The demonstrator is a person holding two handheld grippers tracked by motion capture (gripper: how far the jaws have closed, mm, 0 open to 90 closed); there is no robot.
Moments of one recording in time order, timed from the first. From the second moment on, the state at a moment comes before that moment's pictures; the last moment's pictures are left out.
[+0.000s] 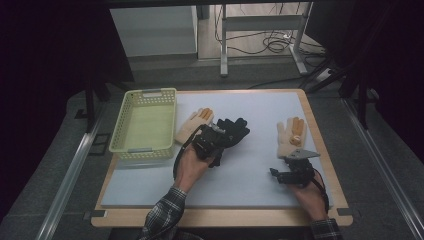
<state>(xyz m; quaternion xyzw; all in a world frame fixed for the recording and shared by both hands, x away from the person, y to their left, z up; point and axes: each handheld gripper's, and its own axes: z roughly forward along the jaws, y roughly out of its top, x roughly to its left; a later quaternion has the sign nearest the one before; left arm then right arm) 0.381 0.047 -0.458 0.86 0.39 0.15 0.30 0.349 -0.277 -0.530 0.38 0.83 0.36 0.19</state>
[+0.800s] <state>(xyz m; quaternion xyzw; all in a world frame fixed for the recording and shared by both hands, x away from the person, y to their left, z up) 0.410 0.135 -0.408 0.80 0.49 0.19 0.30 0.349 -0.277 -0.530 0.38 0.83 0.36 0.19</state>
